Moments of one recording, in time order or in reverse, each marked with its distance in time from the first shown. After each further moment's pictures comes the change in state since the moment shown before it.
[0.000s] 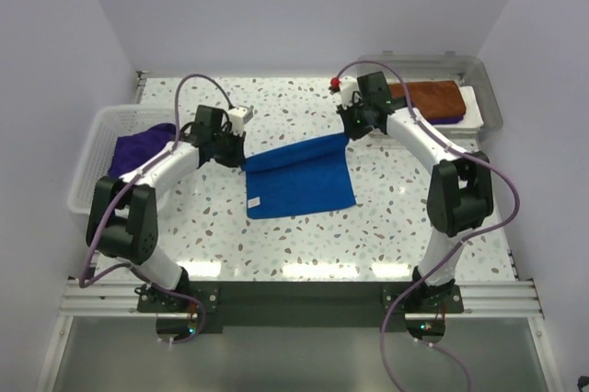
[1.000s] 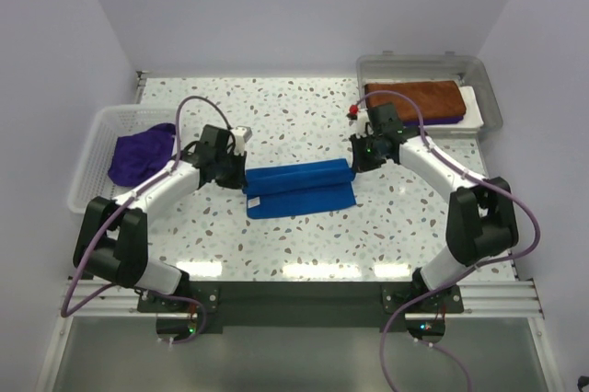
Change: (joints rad) left arm -0.097 -0.157 -0.186 -0.060 -0.095 -0.226; right arm 0.000 -0.245 -0.375 -0.021 -0.022 0.321
